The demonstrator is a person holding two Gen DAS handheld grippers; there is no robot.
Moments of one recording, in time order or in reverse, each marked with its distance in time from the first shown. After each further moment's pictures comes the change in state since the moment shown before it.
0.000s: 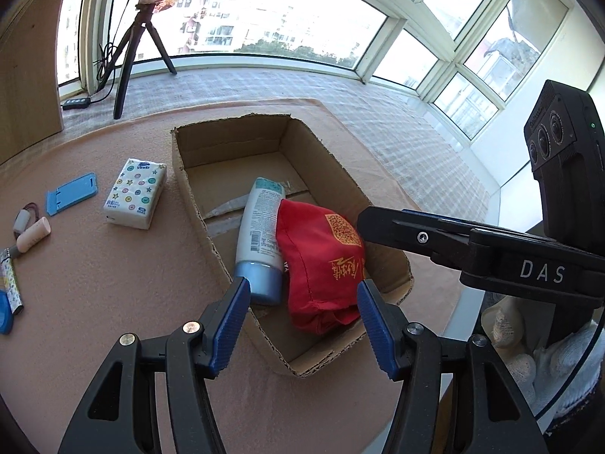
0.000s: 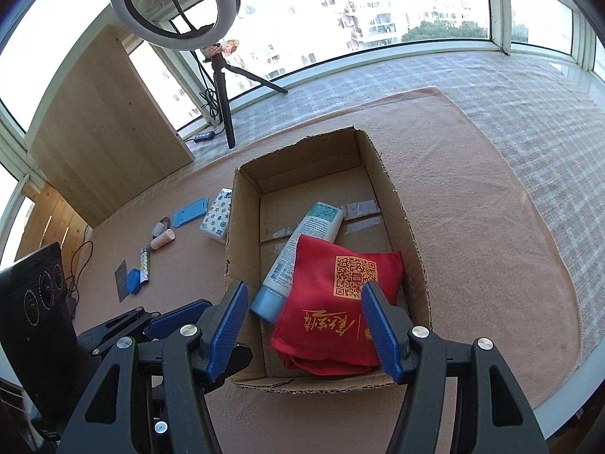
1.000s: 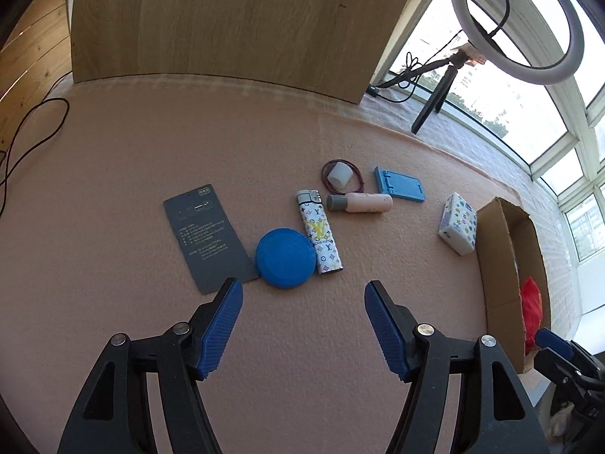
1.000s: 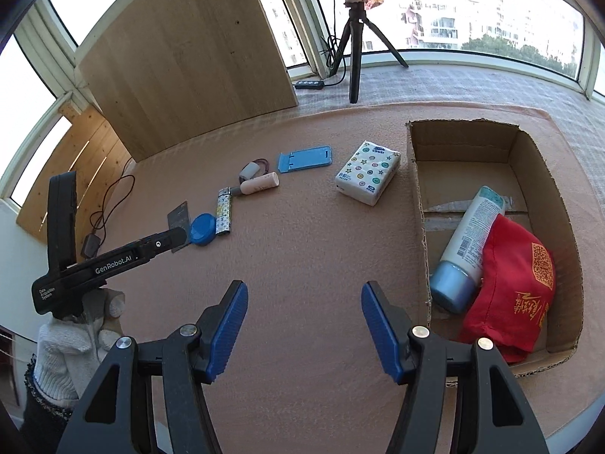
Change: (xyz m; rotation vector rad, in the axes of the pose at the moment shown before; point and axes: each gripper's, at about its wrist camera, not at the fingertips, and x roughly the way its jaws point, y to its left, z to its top) left arm -0.129 0.276 -0.057 -0.499 -0.074 0.420; right arm 0.047 0.156 -0.044 -0.219 0.090 0.095
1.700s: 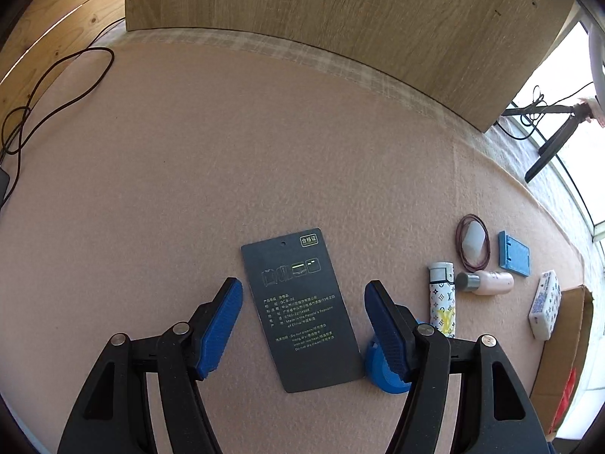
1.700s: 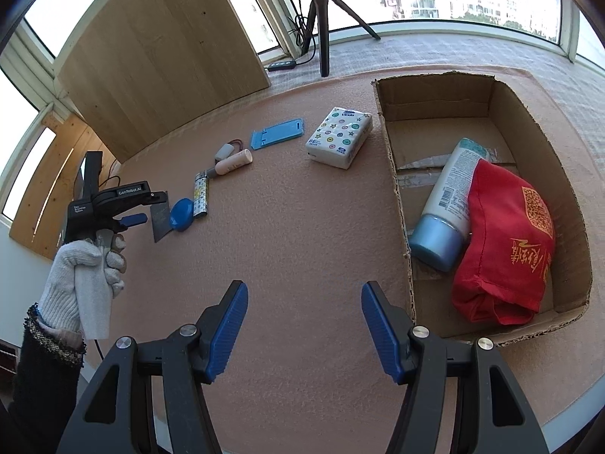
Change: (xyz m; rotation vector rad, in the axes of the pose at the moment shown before) left arm 0.072 0.065 0.053 -0.200 0.082 0.191; right arm 0.009 -0.030 -0.024 0.100 0.039 -0.021
